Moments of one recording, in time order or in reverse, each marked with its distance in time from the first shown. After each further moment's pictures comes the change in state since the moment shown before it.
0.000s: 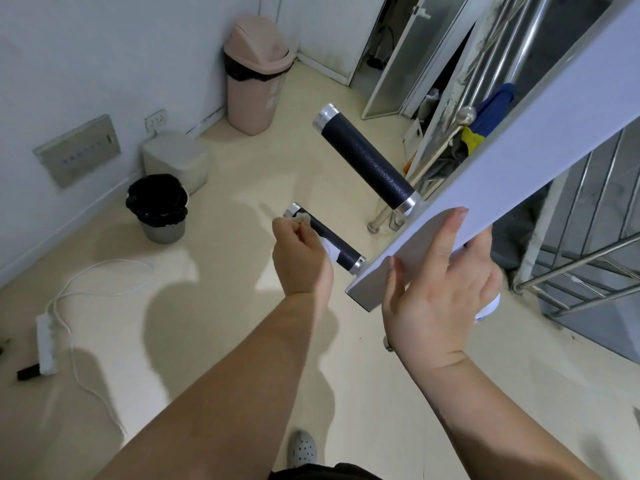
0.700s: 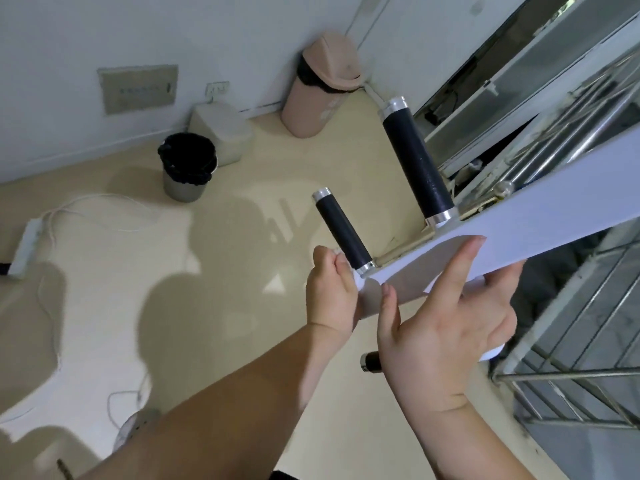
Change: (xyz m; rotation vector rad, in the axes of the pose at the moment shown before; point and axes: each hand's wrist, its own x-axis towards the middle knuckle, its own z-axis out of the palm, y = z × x) left_hand -0.060 -0.016 0.033 -0.068 0.009 -0.150; right_hand 0.001 0.021 -0.007 0.047 -0.096 -0.189
